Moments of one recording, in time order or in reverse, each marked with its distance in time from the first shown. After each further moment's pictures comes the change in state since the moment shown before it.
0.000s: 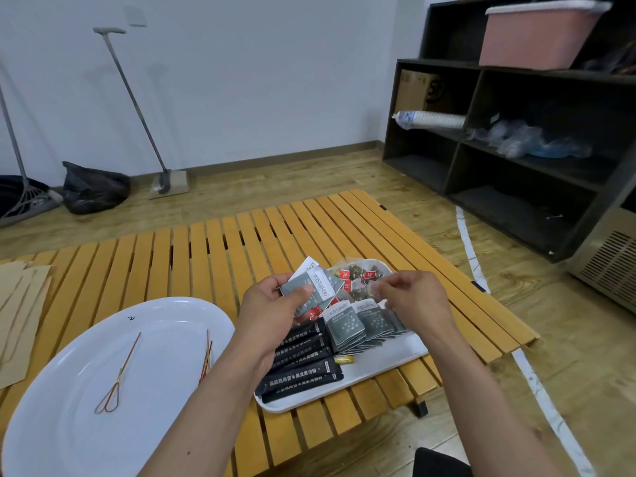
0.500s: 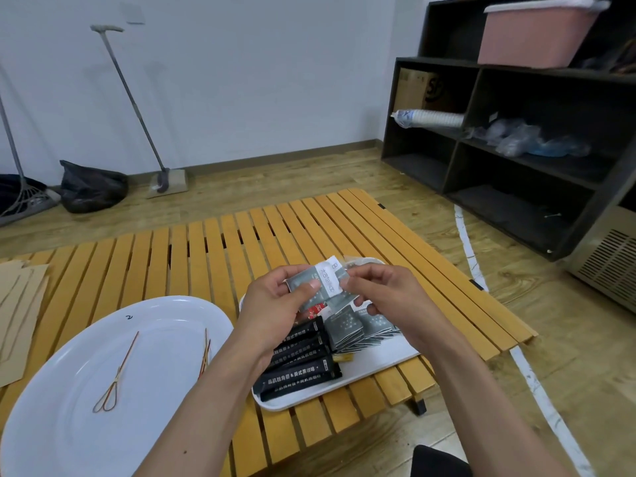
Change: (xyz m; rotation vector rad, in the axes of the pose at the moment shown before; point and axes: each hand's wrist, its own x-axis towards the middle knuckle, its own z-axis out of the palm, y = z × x) left_hand -0.005 0.007 0.003 0.075 -0.092 0.068; right_hand -0.021 -0.027 0.001 0.422 -0.371 -0.039
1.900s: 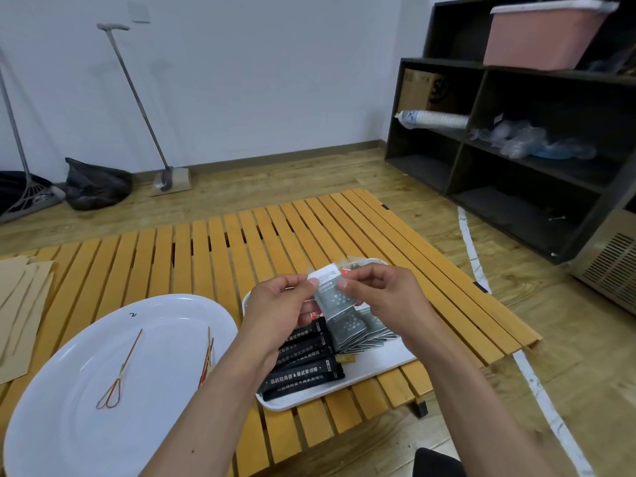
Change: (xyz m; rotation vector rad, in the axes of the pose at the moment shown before) left_hand 0.001 -0.002 0.002 -0.065 0.046 -0.079; right_hand 0.000 0.001 0.010 -0.084 0.092 -0.073
